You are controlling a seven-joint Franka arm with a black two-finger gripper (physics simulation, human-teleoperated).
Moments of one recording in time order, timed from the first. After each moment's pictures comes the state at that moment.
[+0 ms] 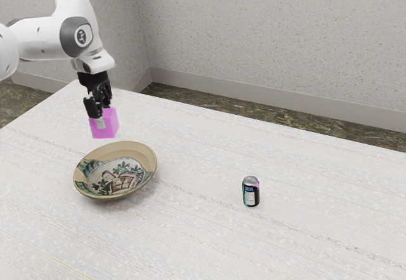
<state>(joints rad) -0.21 0.26 0.49 -1.66 -0.17 1.76 1.44</state>
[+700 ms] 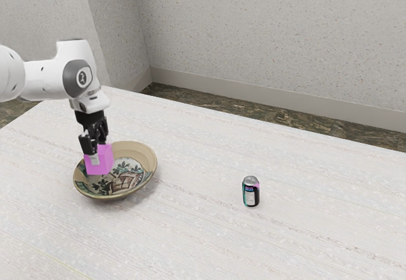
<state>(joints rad) -0.22 0.27 0.51 -1.91 -0.20 1.94 1.53</state>
